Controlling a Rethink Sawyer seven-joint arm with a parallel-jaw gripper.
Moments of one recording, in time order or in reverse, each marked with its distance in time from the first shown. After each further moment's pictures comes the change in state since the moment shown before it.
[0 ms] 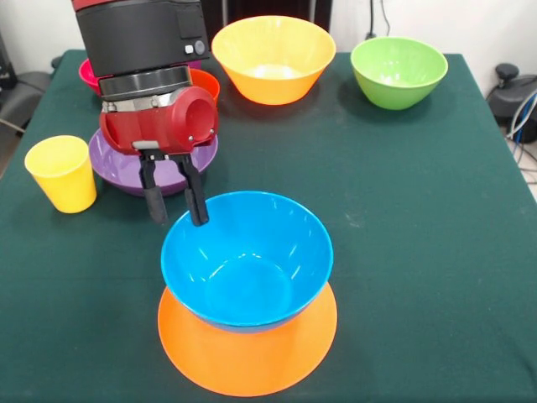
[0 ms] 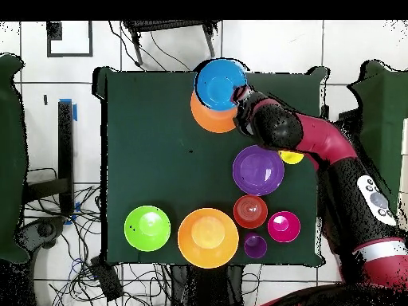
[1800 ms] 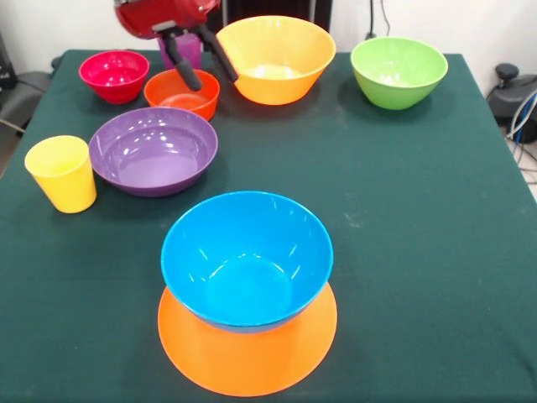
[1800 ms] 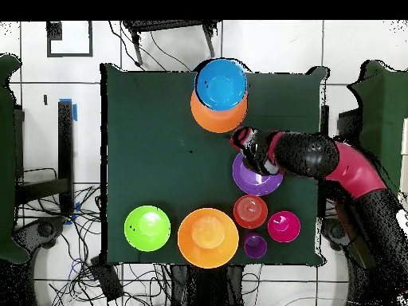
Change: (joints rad) arm -0.273 -0.103 0.256 0.293 0.074 0.395 -0.048
